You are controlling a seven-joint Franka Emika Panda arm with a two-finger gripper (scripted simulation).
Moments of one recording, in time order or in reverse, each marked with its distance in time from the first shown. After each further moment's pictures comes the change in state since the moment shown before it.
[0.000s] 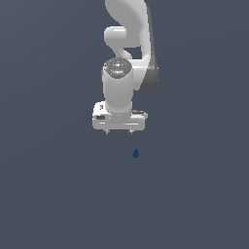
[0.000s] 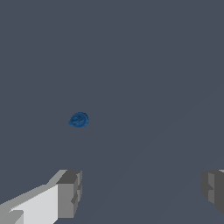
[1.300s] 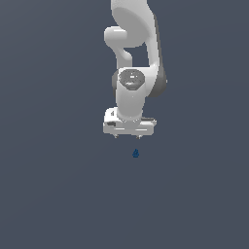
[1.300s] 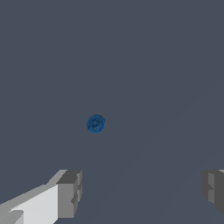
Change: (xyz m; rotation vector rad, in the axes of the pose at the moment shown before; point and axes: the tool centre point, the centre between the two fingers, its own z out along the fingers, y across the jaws) arm 0.006 -0.036 0.025 0.000 -0.017 0.031
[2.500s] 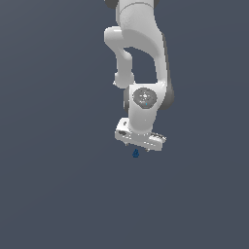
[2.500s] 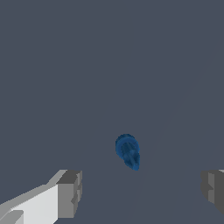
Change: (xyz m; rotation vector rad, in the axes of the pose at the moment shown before) arm 0.024 -0.045 0.046 0.025 0.022 0.273
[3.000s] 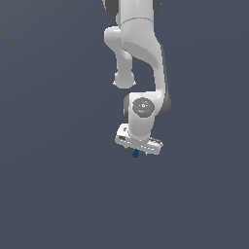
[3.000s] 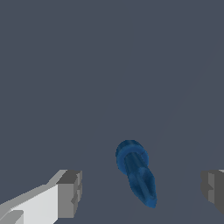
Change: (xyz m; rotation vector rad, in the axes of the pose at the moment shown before) arm -0.001 0.000 0.037 0.000 0.000 0.004
